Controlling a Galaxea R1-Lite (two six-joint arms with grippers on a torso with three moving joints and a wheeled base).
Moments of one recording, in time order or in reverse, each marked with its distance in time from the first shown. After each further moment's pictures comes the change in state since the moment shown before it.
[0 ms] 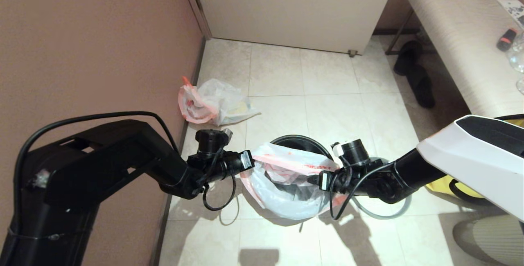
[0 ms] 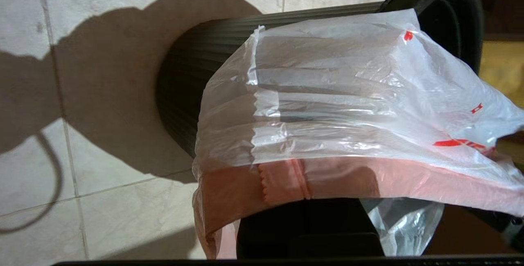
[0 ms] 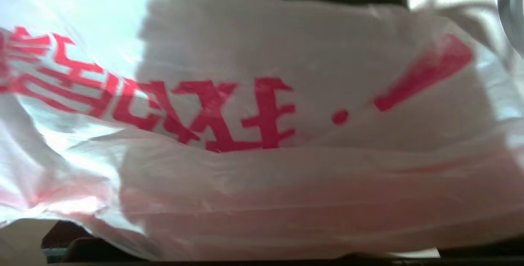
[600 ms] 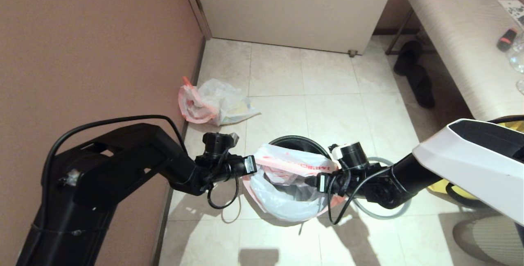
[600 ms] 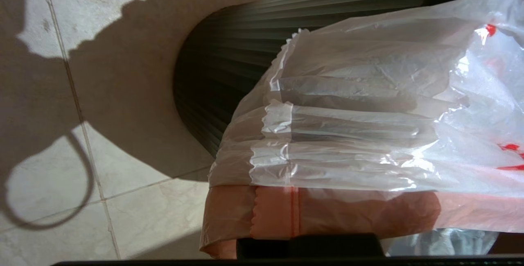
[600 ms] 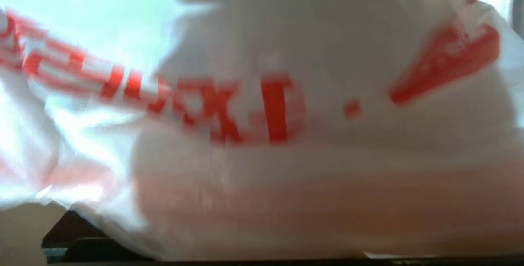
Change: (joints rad) left arm 0.006 0.088 -0.118 0.104 -0.018 0.103; right arm 0.013 0.006 0.036 -0.070 0.002 -0.038
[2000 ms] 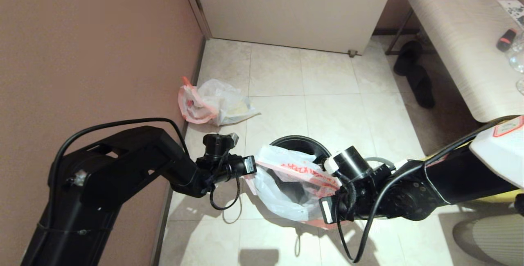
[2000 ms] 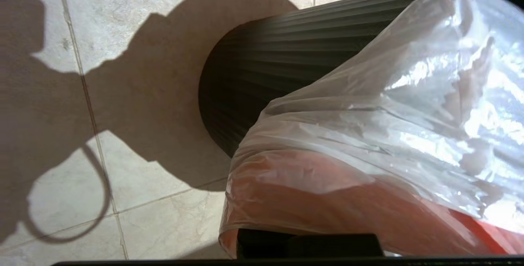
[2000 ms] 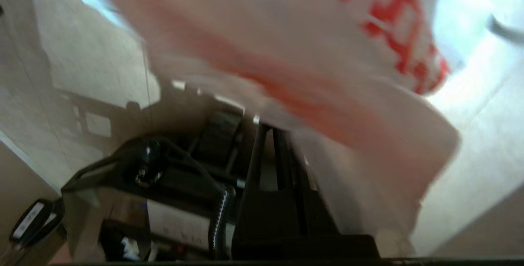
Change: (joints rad) left arm 0.003 0.022 0.002 -0.055 0.034 0.021; right arm 0.168 -0.238 0.075 0.405 -0.131 -0.130
